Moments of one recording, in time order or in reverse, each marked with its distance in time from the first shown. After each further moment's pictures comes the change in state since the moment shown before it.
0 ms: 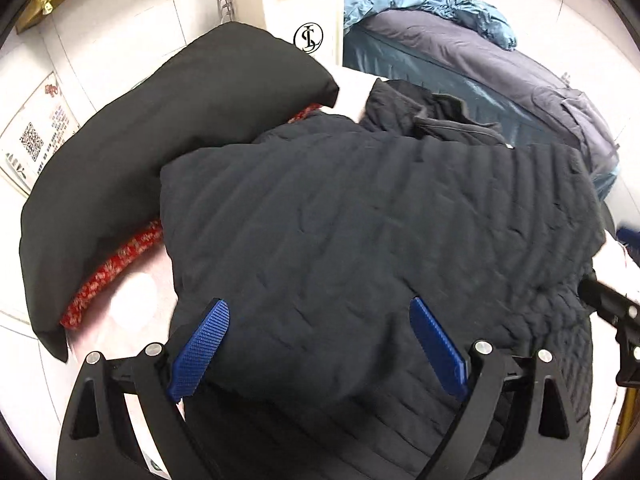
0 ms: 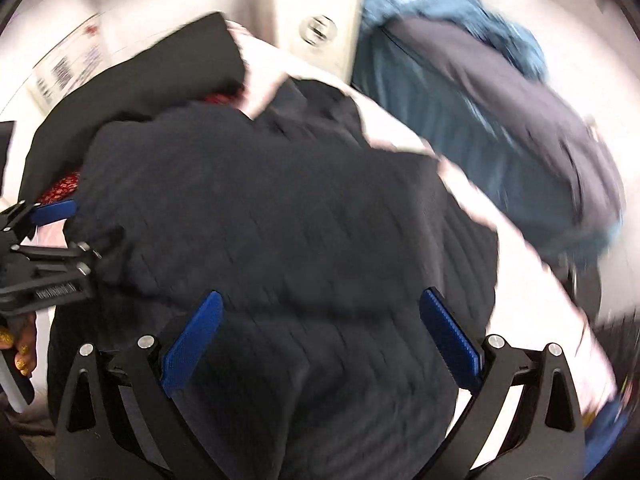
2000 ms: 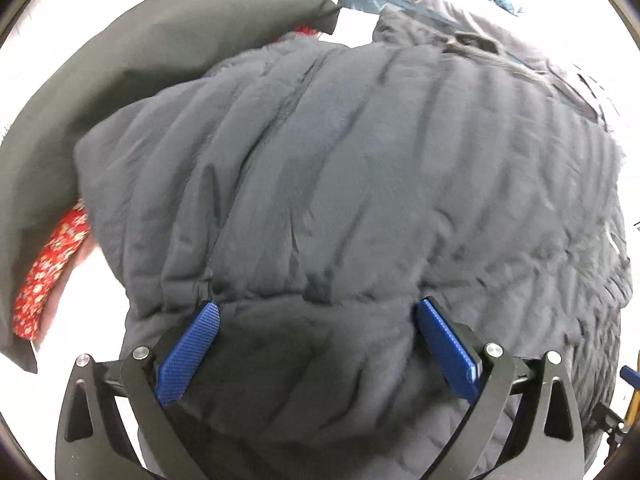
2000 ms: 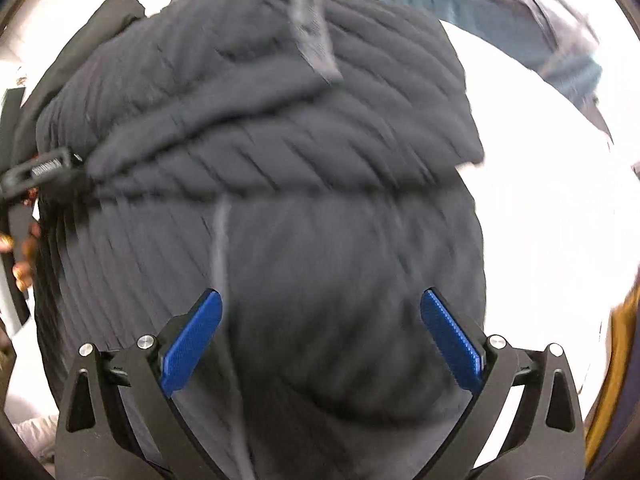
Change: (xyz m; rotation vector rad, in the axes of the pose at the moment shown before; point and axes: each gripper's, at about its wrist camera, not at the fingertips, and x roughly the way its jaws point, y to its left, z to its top) left arm 0.059 0.004 -0.026 0.026 0.115 -0.041; right arm 0.041 -0.038 -0.199 0.429 0.266 0.042
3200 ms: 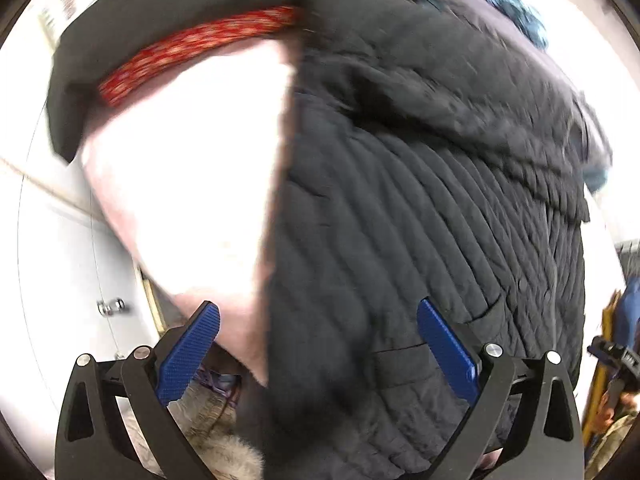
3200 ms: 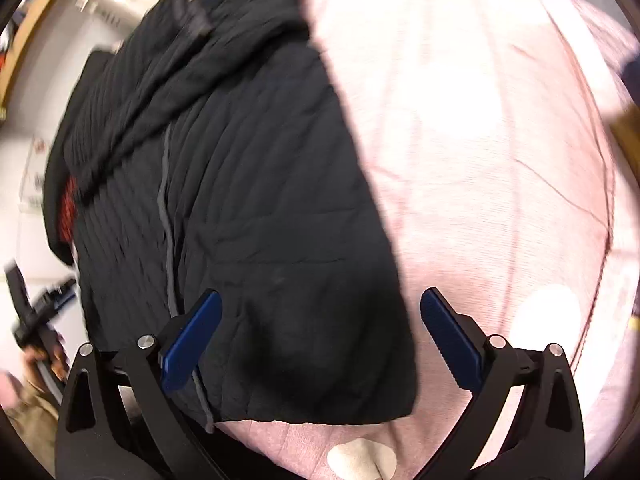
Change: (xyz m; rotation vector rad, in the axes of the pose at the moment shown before) left arm -0.116 0.132 -0.233 -0.268 0.082 -0.109; right arm -0.019 -0.120 -0.174 0.273 0.049 0.250
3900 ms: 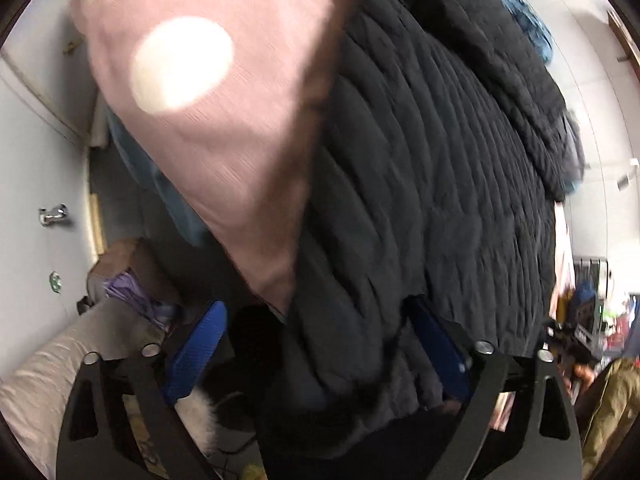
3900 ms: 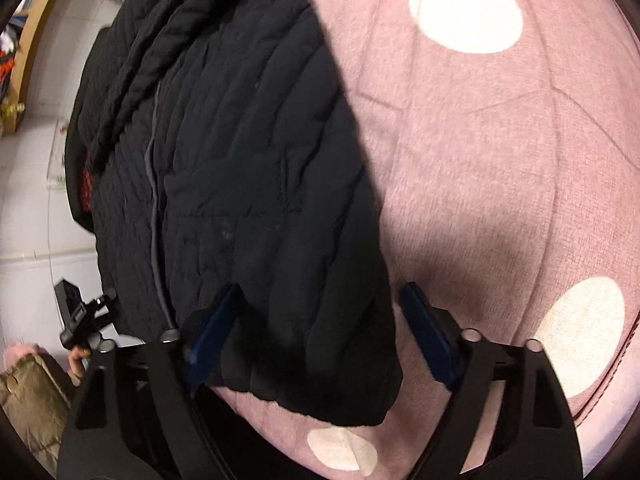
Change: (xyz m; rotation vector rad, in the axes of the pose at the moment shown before) left arm 0.049 0.017 -0.067 -0.111 0.202 -0.224; right arm 0.028 -0.038 0.015 -0.054 0.211 0.144
